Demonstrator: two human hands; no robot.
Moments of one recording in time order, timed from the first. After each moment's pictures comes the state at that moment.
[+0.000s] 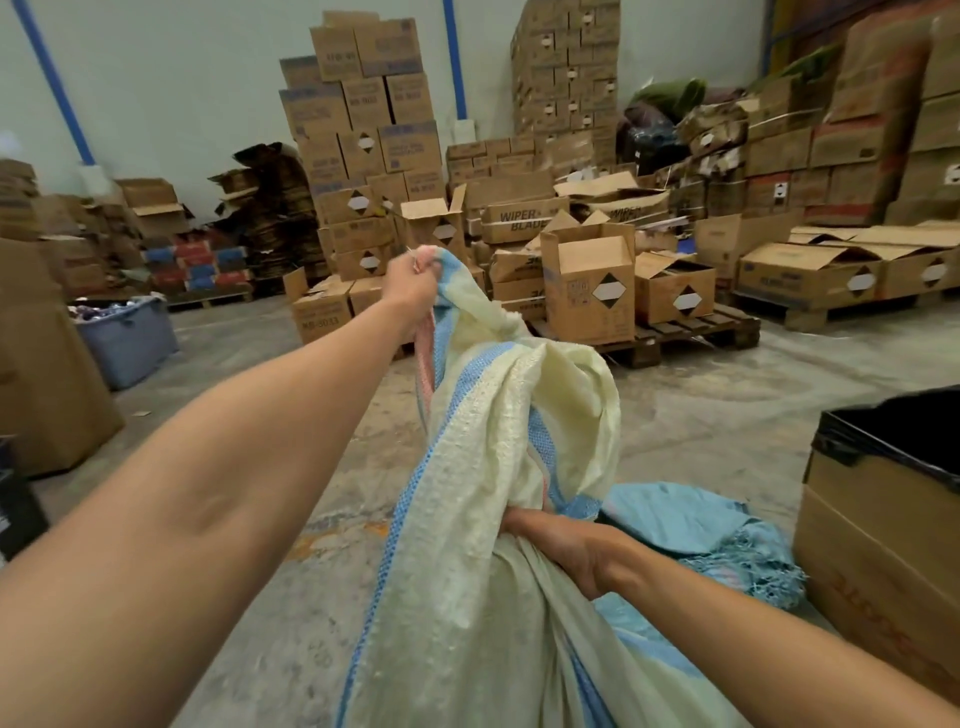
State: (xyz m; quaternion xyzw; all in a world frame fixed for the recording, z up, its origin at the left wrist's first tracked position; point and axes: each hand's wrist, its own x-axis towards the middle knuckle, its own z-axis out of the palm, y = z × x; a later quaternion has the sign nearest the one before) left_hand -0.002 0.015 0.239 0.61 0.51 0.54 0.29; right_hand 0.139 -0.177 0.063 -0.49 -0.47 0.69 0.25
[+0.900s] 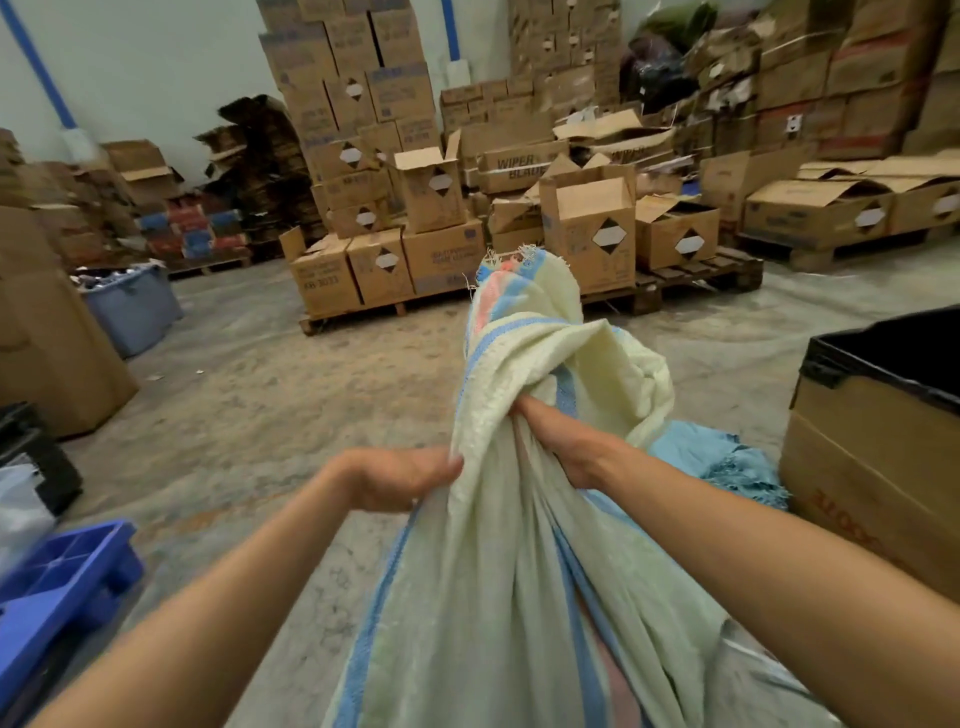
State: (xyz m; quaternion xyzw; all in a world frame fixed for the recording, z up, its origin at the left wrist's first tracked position) left_hand -0.065 -0.161 0.084 0.74 0.48 0.01 0.47; right_hand 0.141 -0.153 0.049 -0.42 -0.46 0.67 0.40
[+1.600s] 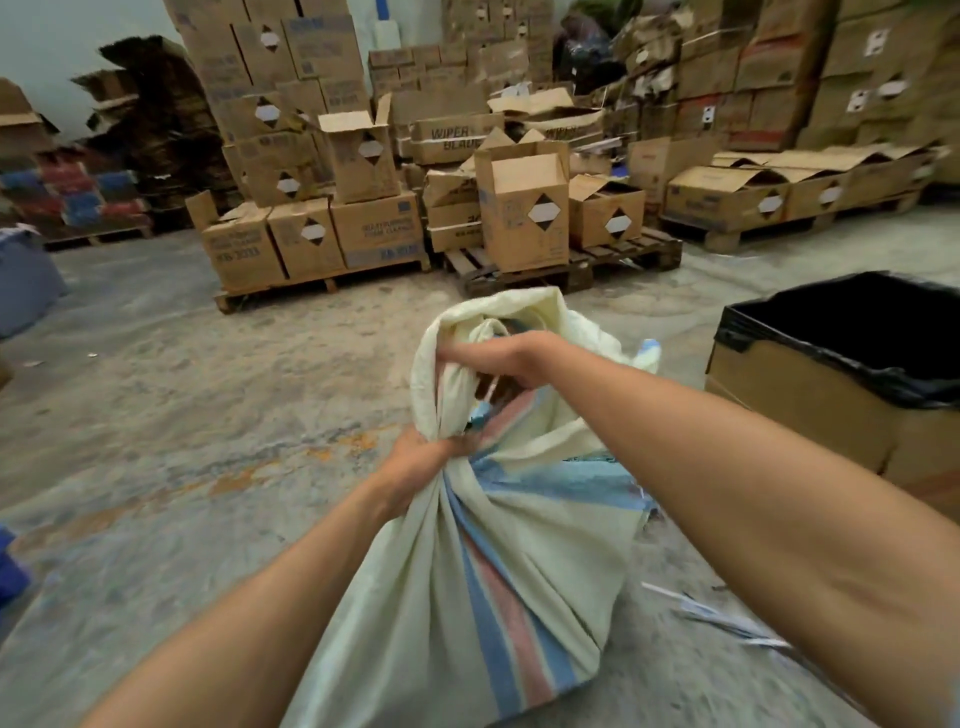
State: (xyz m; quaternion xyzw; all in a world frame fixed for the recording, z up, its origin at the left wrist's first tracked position) left_hand 0.007 -0.143 -0.009 0.62 0.48 0.37 0.51; right_hand 0.165 -0.112 0.083 -0.64 -0.59 0.47 0.15
